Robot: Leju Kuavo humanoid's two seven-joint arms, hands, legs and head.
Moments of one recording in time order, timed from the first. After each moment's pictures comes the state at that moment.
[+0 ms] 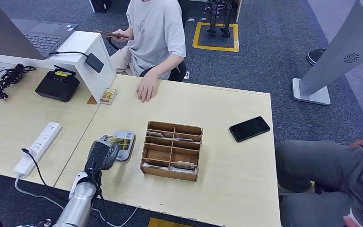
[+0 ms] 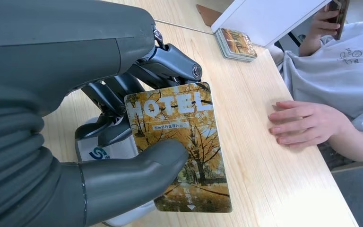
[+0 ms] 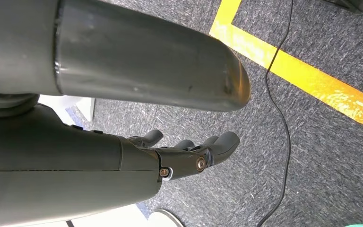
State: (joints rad) left arm -0.19 -0.02 0.18 -1.05 -0.39 0.20 -0.43; right arm -0.07 0.22 -0.73 -0.20 1.57 -0.19 0.06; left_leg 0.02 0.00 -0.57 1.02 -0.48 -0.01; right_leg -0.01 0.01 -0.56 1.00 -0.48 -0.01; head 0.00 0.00
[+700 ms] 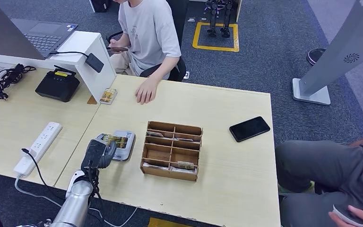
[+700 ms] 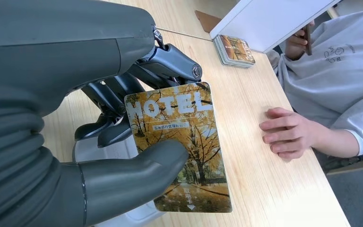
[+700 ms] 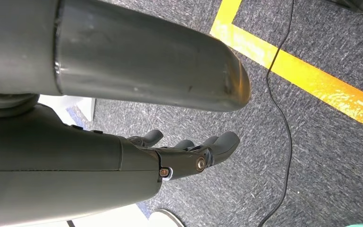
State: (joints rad) left arm -0.19 0.00 0.18 -1.06 -0.37 0.18 -0.42; right arm -0.07 0.22 -0.73 -0.20 1.57 -0.19 0.07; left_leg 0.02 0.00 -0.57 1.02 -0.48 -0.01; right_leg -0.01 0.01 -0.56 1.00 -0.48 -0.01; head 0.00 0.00
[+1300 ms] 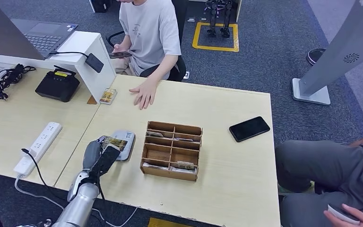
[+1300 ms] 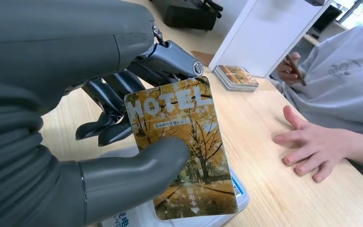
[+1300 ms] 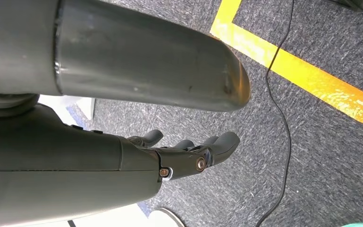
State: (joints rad) left arm -0.21 -0.01 0.17 -0.99 -0.68 0.41 -0.41; right arm -0.07 0.22 -0.72 -0.20 1.57 -0.19 0.07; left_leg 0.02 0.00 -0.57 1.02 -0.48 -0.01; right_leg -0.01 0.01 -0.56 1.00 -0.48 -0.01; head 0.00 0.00
